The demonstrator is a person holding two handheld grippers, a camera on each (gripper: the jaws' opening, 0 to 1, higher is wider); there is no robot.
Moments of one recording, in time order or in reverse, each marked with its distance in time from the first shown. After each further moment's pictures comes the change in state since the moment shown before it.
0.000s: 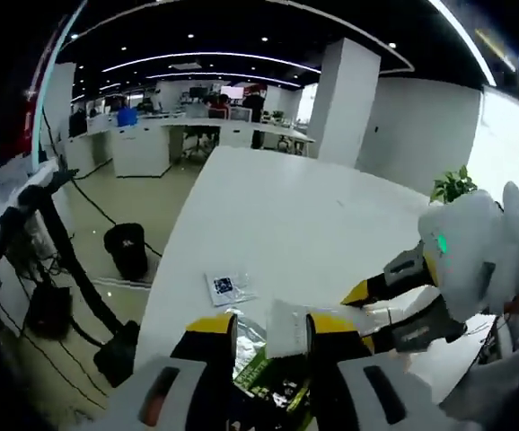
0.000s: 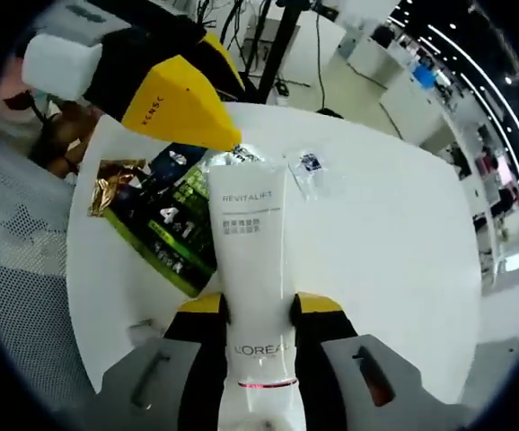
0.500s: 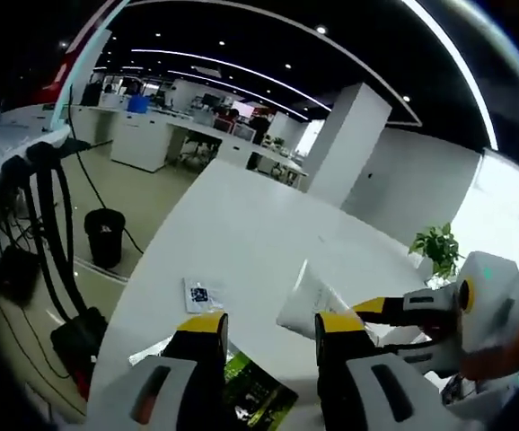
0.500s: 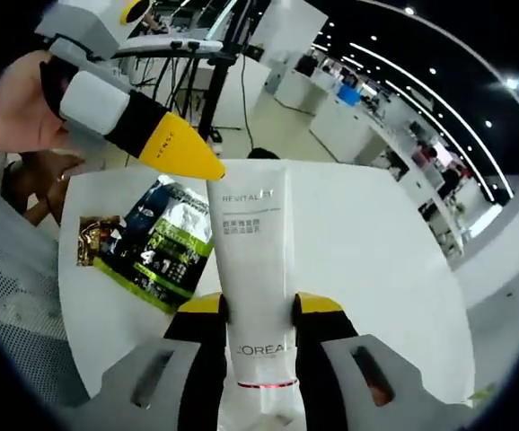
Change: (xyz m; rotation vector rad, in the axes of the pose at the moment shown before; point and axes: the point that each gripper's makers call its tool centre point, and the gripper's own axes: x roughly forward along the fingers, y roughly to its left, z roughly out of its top) left arm -0.001 -0.010 0.003 -0.149 -0.041 -0.096; right arm -0.041 -0.017 0.012 0.144 -0.214 -0.220
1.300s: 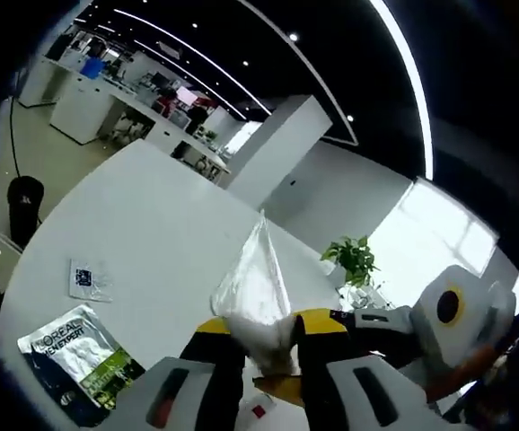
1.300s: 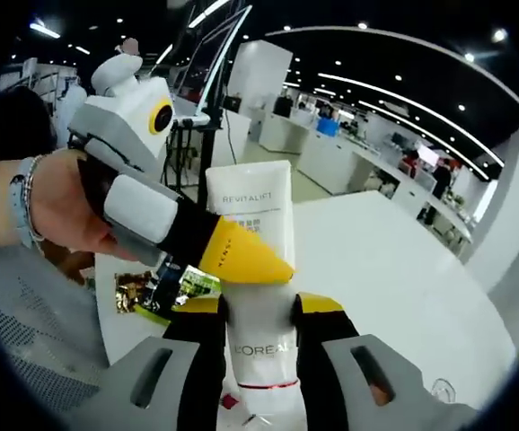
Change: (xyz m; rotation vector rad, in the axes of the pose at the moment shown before) left arm 0.005 -0.101 -0.020 -0.094 0.067 -0.450; right arm -0.048 0.019 0.025 0.142 -0.211 0.033
